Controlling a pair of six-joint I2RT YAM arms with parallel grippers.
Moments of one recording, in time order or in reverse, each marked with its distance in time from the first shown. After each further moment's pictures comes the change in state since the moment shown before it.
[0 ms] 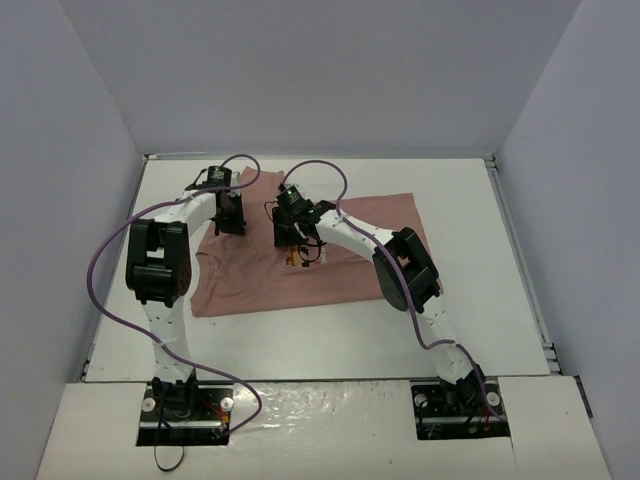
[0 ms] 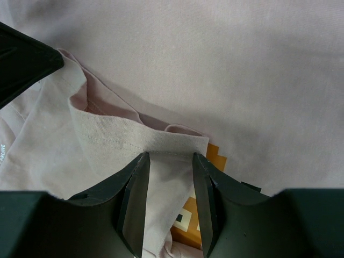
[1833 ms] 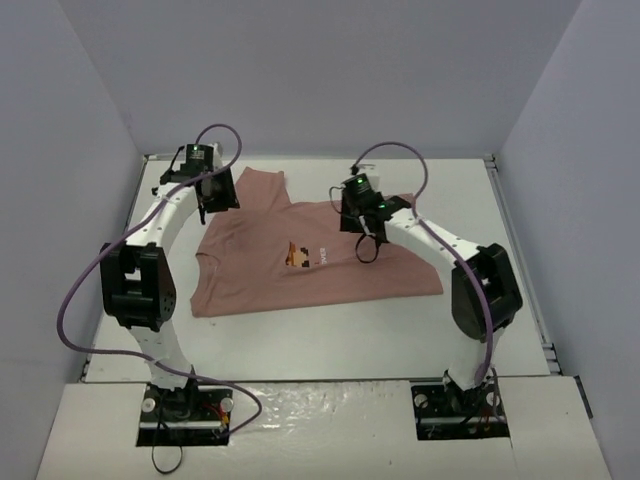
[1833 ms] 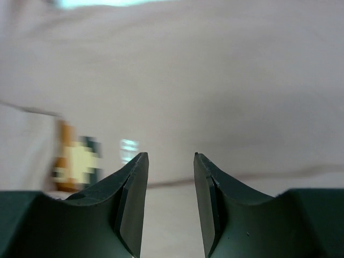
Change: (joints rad) left arm 0.020 -0.199 0.056 -0.066 -0.026 -0.060; right arm -0.159 -0.499 -0.455 0.029 0.247 -0.092
